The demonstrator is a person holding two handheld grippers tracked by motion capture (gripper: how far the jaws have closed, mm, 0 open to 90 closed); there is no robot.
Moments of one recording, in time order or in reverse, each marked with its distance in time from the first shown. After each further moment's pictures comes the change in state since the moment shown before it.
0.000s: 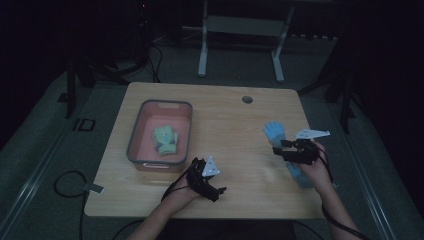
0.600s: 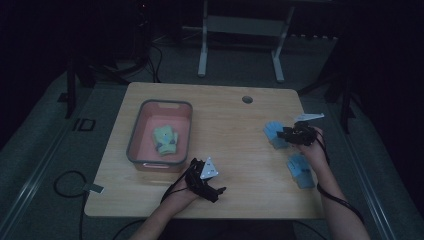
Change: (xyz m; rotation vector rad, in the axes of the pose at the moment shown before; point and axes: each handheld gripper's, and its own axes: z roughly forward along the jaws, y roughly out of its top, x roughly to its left) left arm -0.003 -0.004 -0.004 -0.043 0.044 0.017; right arm -0.067 0.018 0.046 0.091 -0.100 0.028
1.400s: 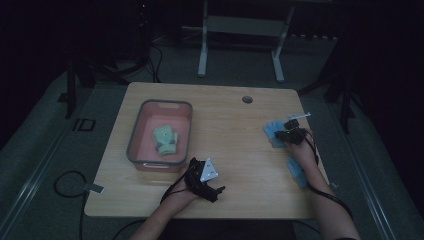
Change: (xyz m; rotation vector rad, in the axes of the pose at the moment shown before) left arm -0.002 -0.001 0.000 -0.014 0.039 0.038; right arm 0.004 0.000 0.036 0.122 -0.115 0.111
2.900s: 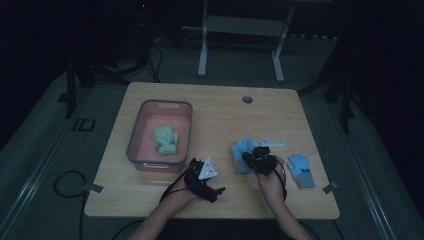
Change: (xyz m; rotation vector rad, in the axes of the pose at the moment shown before) left arm 0.004 -0.001 -0.001 0.006 -0.057 -0.040; right arm 0.182 -0.031 -0.058 -0.123 0.079 0.050
